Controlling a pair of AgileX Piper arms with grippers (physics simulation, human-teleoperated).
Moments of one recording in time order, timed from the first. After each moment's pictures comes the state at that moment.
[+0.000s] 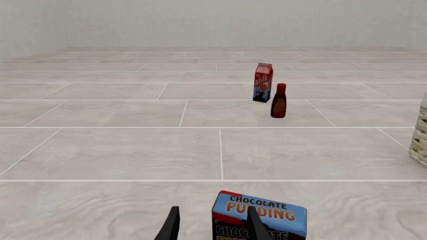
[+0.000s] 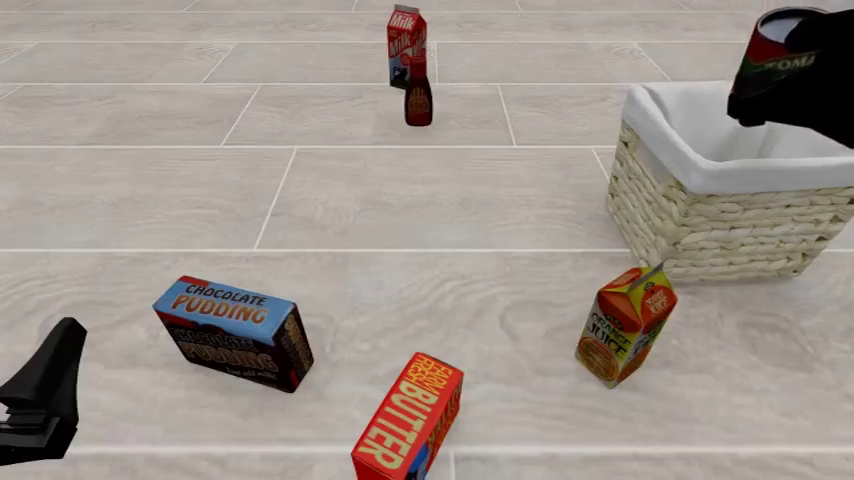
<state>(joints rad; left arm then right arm) 0.00 0.00 0.00 0.00 0.00 -0.16 1.46 -1.05 -0.12 -0.26</state>
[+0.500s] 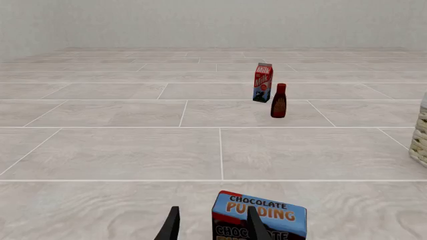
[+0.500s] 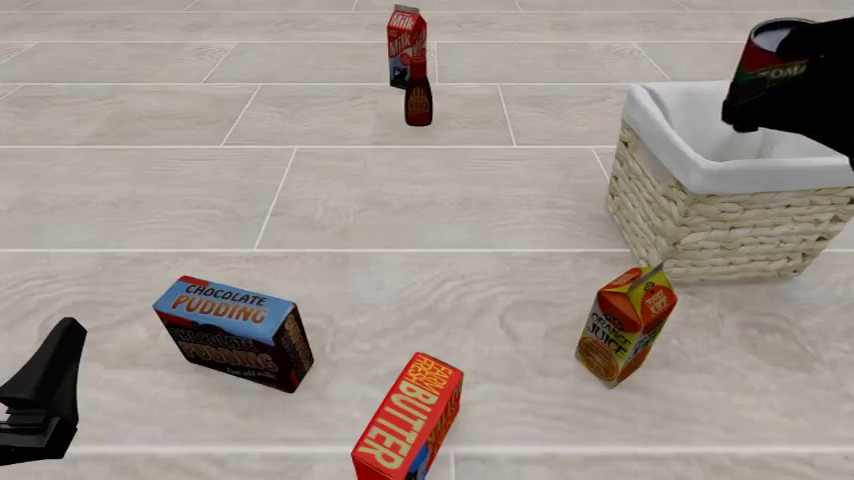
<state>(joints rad) 0.00 0.00 0.00 0.00 0.00 -0.17 1.50 -1.05 -0.12 -0.25</state>
